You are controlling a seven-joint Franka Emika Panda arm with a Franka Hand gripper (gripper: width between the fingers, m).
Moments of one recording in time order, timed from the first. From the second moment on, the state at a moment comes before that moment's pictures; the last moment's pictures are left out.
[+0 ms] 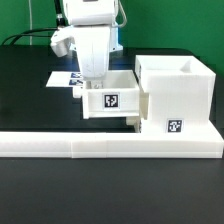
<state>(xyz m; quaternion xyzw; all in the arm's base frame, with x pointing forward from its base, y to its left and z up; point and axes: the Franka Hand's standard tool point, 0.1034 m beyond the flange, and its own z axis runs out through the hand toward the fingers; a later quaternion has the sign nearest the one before) 0.534 -0.018 0.055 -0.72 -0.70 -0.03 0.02</state>
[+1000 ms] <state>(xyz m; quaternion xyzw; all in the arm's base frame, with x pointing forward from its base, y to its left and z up) 0.541 -0.008 0.051 -0.71 -0.70 -0.03 0.02</state>
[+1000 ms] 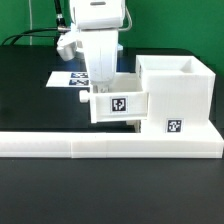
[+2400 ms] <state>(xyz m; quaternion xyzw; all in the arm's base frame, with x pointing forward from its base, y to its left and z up) 0.540 0.003 0.048 -0.74 -0.67 -0.03 0.02</state>
